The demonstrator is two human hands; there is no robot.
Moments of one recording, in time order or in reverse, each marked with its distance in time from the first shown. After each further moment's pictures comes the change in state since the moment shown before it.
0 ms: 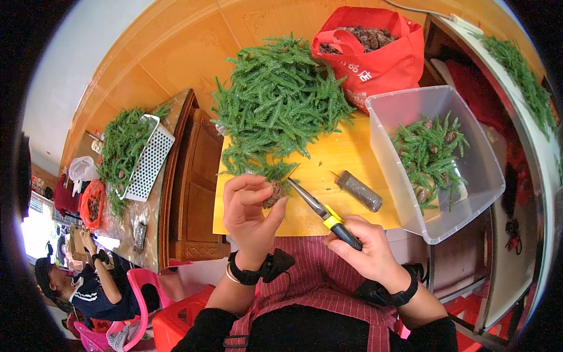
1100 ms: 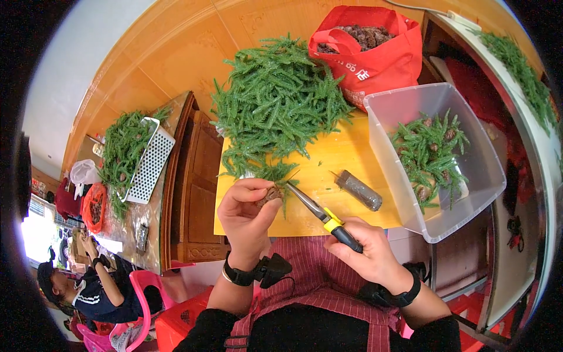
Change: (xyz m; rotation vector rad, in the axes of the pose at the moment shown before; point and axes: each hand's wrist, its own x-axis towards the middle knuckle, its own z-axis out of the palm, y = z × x) left_hand 0.004 0.007 -0.002 -0.394 -0.010 -0.286; right_hand -0.005 -0.003 0.000 0.046 0.018 0.038
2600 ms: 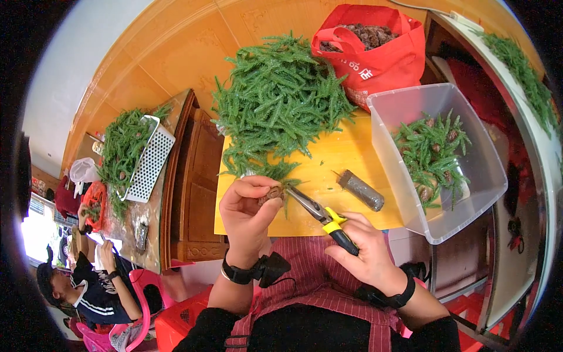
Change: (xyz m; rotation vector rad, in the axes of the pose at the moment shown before) left_hand 0.005 -0.003 -0.007 -0.071 -0.061 -0.049; right_hand 0.007 0.010 0.009 -0.243 0.098 -0.200
